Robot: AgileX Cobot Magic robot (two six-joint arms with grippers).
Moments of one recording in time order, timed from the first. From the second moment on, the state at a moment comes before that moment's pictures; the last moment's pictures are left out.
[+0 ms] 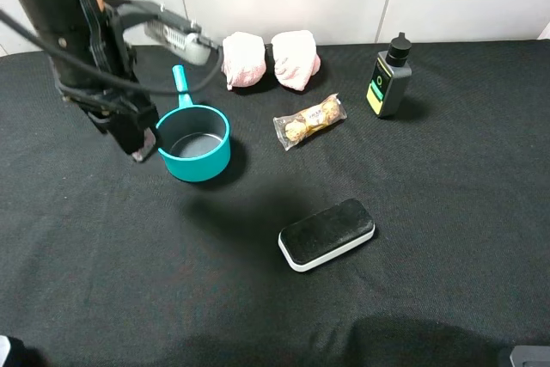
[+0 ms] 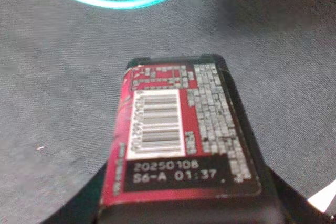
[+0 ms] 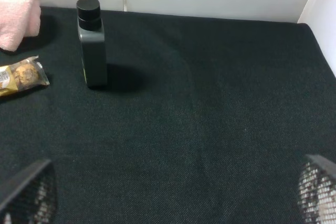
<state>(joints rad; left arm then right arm) -0.53 1.63 -1.18 0.05 1.12 0.15 0.00 -0.01 -0.50 0.02 1.03 -0.15</state>
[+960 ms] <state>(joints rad) -0.27 1.65 -1.28 0.05 1.07 -0.06 0.00 -0.01 -0.50 0.02 1.03 -0.15</state>
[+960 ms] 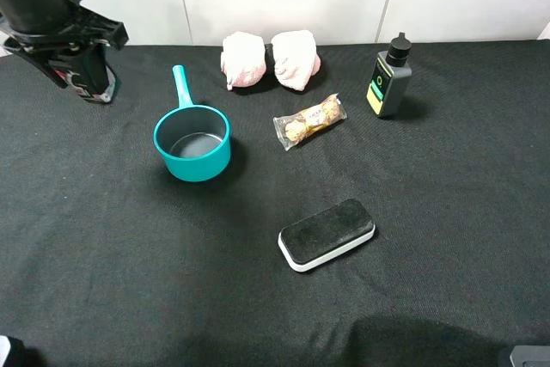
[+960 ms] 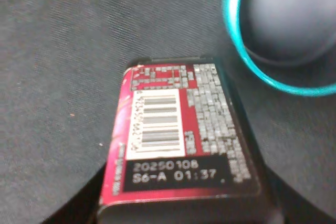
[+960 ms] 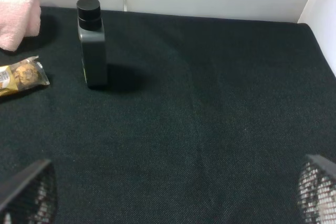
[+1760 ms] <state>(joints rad) -0.26 1.91 -1.46 0.05 1.08 -0.06 0.00 -0.01 -0.50 0.02 1.03 -0.15</state>
